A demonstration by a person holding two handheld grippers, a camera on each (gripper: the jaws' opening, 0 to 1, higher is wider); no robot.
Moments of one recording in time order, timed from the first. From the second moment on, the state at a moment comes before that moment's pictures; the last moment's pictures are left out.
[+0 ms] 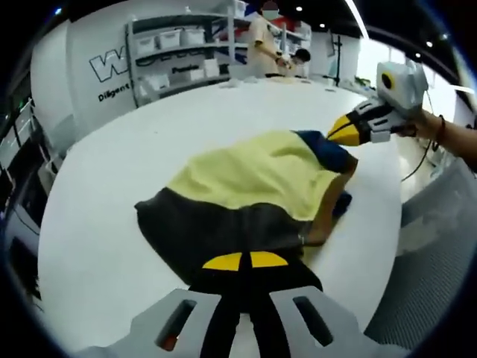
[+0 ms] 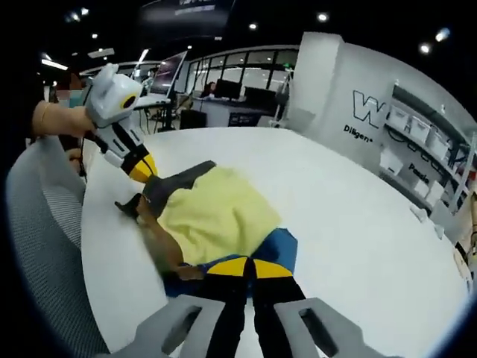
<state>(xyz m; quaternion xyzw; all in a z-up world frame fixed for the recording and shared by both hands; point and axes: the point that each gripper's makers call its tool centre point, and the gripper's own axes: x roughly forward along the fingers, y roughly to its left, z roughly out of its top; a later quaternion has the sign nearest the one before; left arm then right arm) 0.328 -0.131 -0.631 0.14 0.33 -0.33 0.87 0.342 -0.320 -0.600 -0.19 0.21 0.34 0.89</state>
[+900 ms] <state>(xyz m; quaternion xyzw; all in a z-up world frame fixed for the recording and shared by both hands) 0.361 -0.106 -0.551 0.19 0.28 -0.30 0.89 0.366 -0.317 -0.517 -0.18 0.13 0.33 0.92</state>
